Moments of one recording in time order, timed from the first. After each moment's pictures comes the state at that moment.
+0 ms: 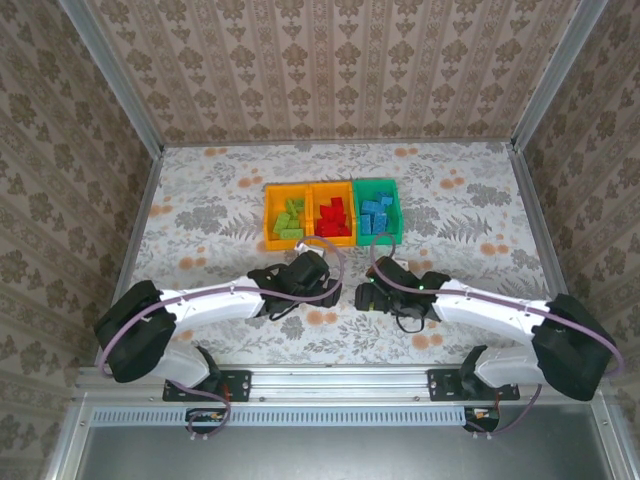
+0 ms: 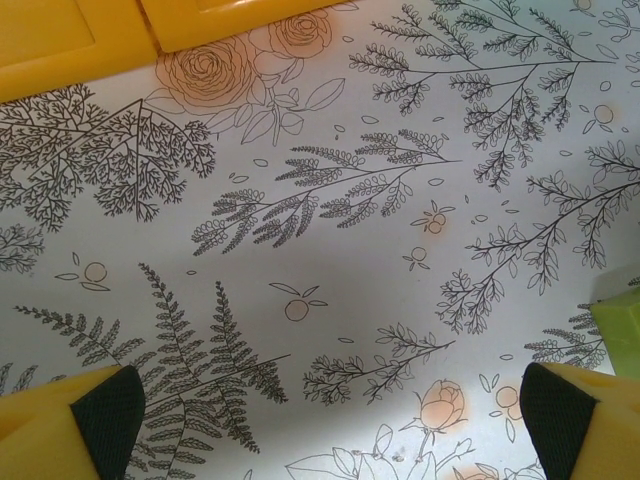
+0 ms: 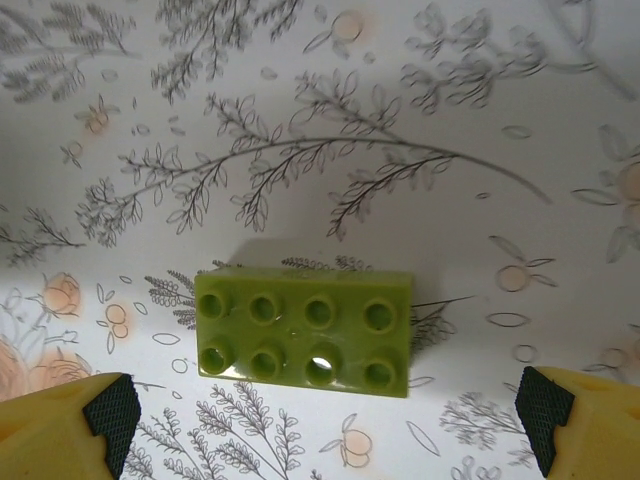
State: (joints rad) left arm -1.01 1.42 0.73 -0.27 -0.23 -0.58; right arm 0.83 1.30 0.65 -0.51 0.15 0.90
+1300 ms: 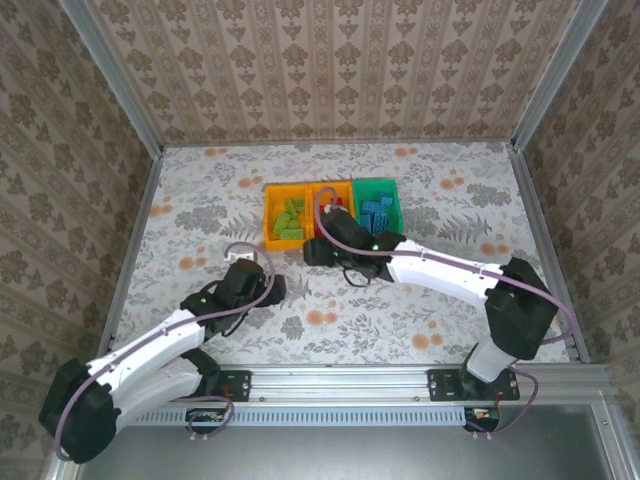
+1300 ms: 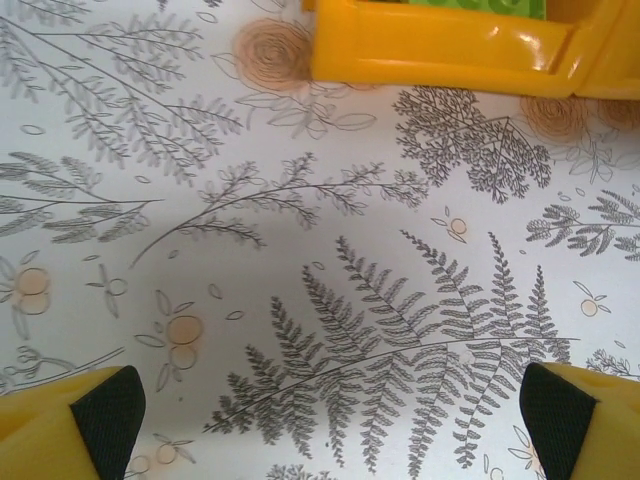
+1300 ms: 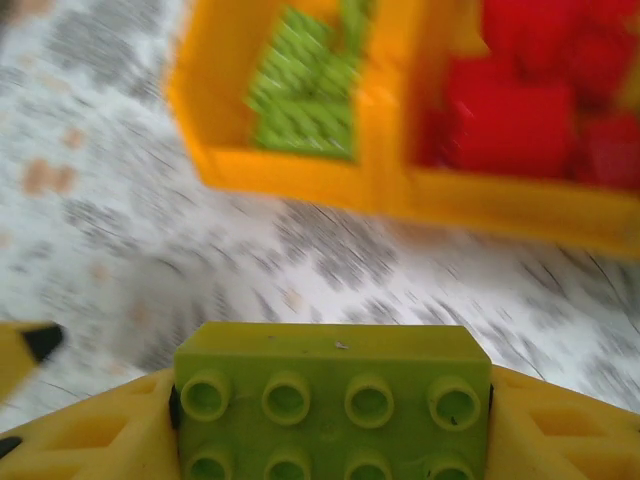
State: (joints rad) left arm -0.70 0.88 0.42 -0.40 -0.26 -0.63; right arm 0.85 1.63 1.21 -0.35 0.12 0.65
